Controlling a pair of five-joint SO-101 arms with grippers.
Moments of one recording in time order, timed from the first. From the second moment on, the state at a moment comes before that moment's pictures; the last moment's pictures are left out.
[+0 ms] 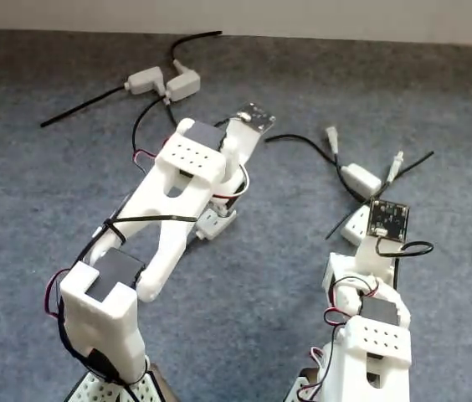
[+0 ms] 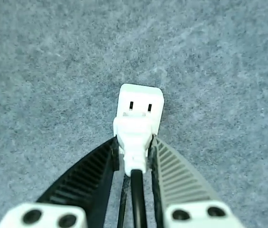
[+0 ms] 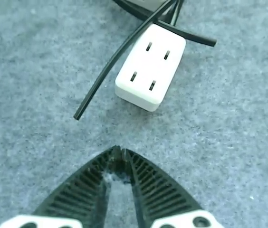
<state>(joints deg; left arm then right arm) 19.5 16.7 -5.2 81.5 -7.4 9.2 -64.1 87.9 35.9 1.7</state>
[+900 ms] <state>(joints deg) 21.3 16.7 -5.2 80.0 -8.1 9.2 -64.1 87.9 35.9 1.7</state>
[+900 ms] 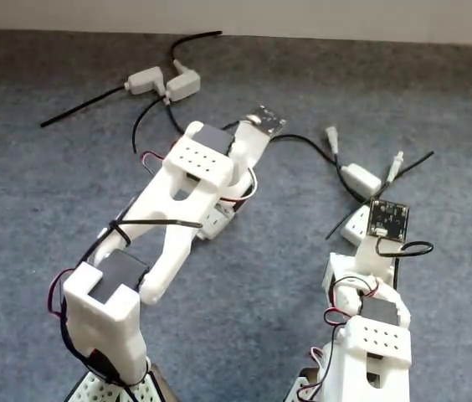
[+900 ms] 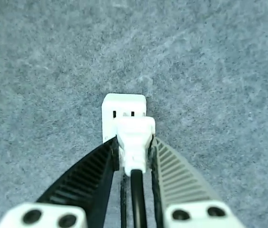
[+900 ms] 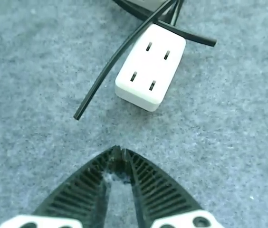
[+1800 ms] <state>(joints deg) 16.8 16.7 -6.2 80.6 -12.0 9.2 -64.1 87.9 35.9 1.7</state>
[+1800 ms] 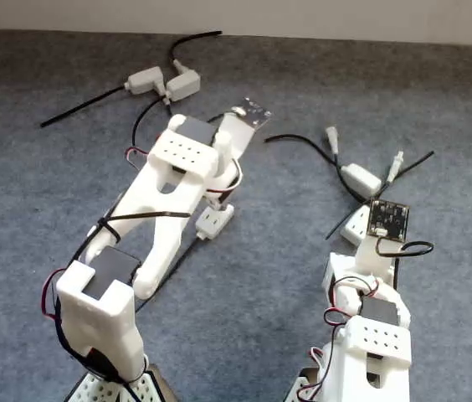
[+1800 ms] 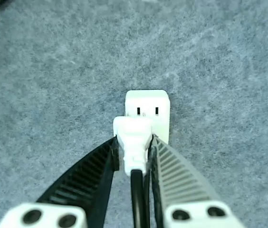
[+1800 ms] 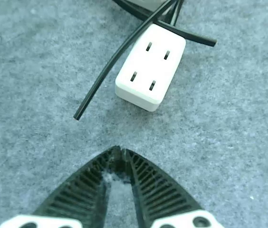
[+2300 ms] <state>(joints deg) 20.0 16.8 -6.3 81.5 -13.8 9.2 -64.1 87.9 35.9 1.7</state>
